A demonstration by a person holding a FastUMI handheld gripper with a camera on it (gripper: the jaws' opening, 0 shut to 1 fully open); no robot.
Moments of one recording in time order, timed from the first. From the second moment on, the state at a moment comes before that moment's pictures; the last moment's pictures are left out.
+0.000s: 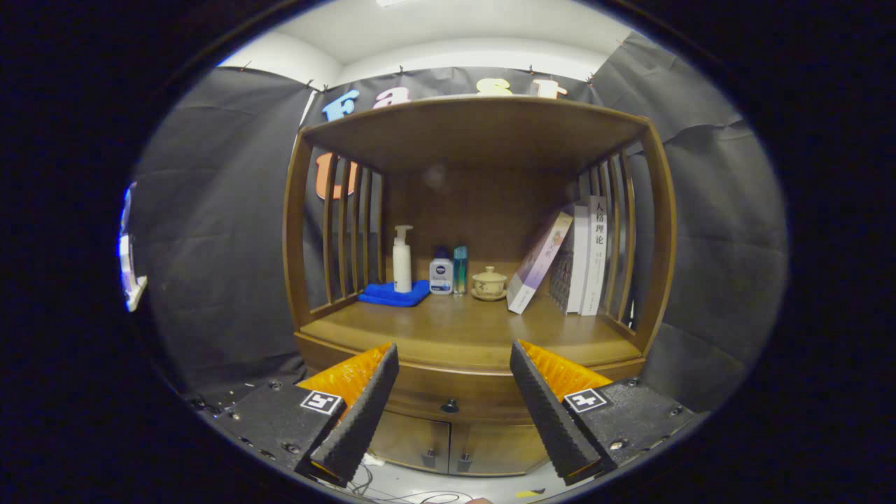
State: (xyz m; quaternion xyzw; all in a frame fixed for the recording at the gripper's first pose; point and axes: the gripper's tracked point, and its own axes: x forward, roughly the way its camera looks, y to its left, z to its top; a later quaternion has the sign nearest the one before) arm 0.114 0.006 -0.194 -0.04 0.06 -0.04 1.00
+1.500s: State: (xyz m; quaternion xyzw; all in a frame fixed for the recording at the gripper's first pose) arm 0.196 -0.014 -0.338 -0.04 0.12 -0.12 0.98
